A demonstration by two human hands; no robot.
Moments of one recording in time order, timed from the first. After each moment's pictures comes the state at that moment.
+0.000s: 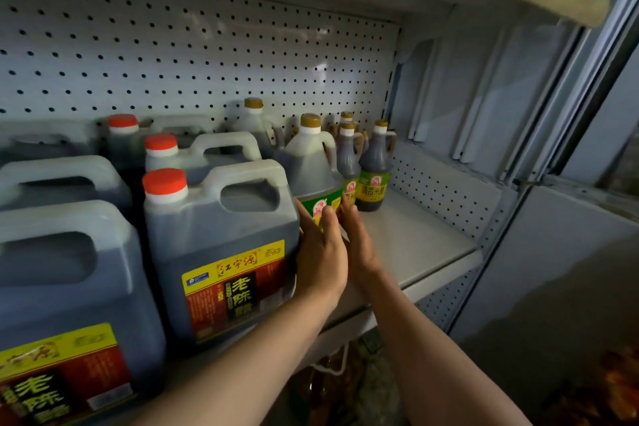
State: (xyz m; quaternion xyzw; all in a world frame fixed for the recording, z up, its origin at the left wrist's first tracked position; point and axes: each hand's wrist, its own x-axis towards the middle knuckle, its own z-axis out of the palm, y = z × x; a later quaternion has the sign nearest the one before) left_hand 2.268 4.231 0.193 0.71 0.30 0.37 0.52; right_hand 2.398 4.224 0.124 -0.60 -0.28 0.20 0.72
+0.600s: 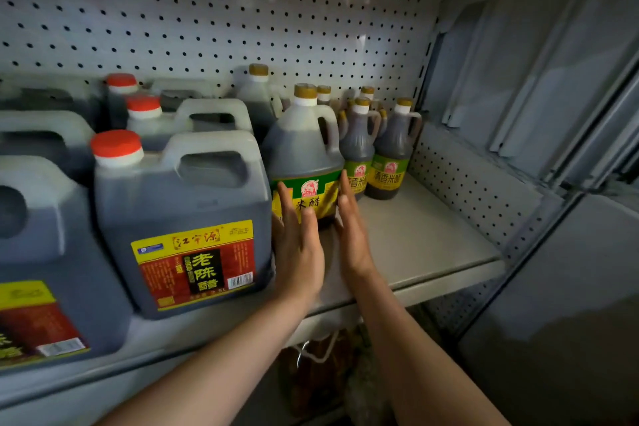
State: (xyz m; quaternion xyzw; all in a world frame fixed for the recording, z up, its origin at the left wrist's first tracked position) left_hand 2.290 4.231 0.150 0.69 0.36 0.42 0.47; right_hand 2.404 4.219 0.114 -0.54 -0.38 0.19 0.73
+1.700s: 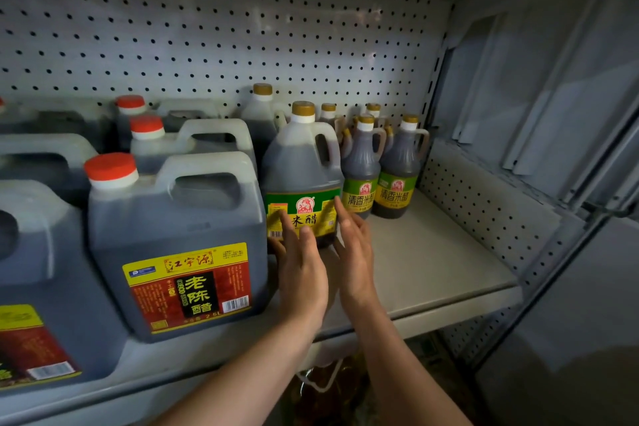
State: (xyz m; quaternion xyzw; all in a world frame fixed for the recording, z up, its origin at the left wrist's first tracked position) left_hand 2.312 4.235 0.139 0.62 0.39 0.42 0.53; right_hand 2.399 4.220 0.112 -0.53 -0.34 0.16 0.76
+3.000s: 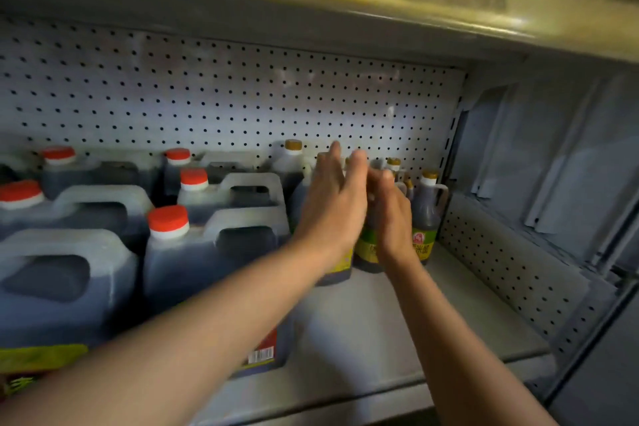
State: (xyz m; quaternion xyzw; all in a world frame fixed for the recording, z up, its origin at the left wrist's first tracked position) left_hand 2.297 4.256 0.315 0.75 0.26 0.44 0.42; right_hand 2.425 4.244 0.257 -0.54 -0.45 0.06 0.71
